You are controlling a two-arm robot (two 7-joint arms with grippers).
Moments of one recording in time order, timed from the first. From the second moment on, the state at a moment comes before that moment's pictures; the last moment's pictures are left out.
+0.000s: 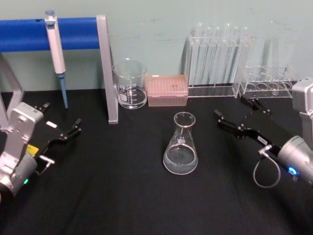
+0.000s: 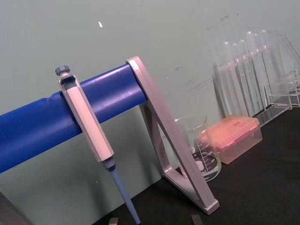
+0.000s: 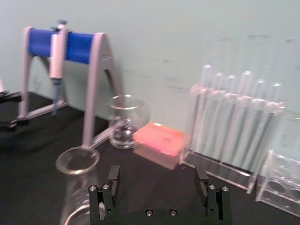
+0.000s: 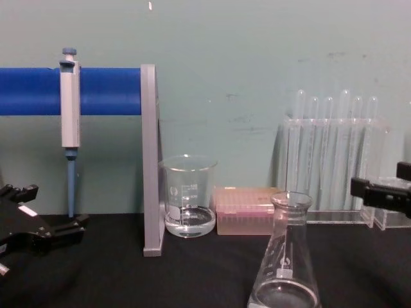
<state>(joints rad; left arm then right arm) -0.20 0.60 0.45 -1.41 -0.25 -0.12 0.03 0.10 0.48 -0.24 -1.61 0.40 0.03 0.31</state>
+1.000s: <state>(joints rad) -0.20 0.60 0.45 -1.41 -0.25 -0.12 0.03 0.14 0.32 -0.23 -1.44 0.29 0.06 0.22</state>
